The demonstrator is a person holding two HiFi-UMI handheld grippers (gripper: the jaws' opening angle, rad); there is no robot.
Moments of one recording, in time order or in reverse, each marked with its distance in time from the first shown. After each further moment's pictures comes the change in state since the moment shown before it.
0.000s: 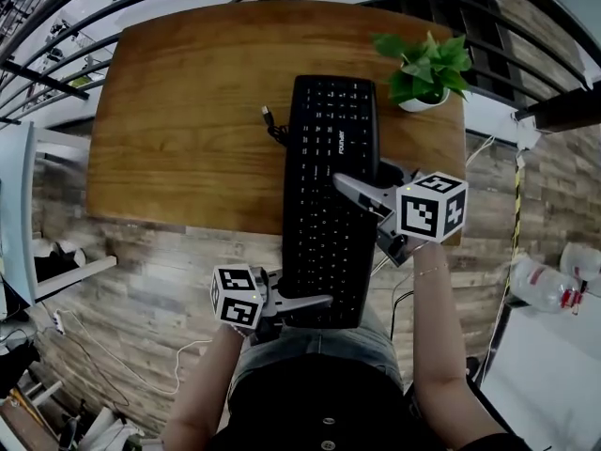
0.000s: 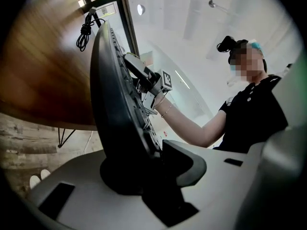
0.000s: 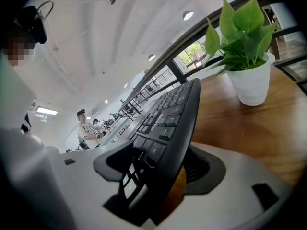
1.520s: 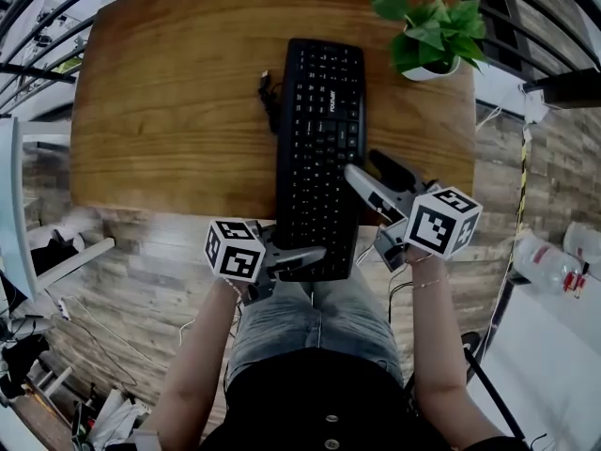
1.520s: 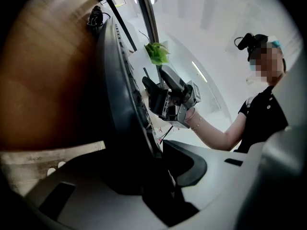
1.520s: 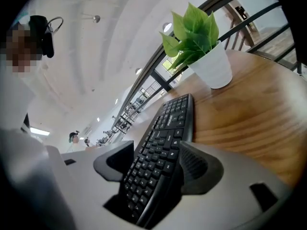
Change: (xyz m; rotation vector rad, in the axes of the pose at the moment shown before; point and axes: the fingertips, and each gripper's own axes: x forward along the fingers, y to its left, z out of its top) left arm 0.009 0.093 0.010 -0.101 0.117 0.151; right arm -0.023 -0.039 -0.031 0.185 -0.149 -0.058
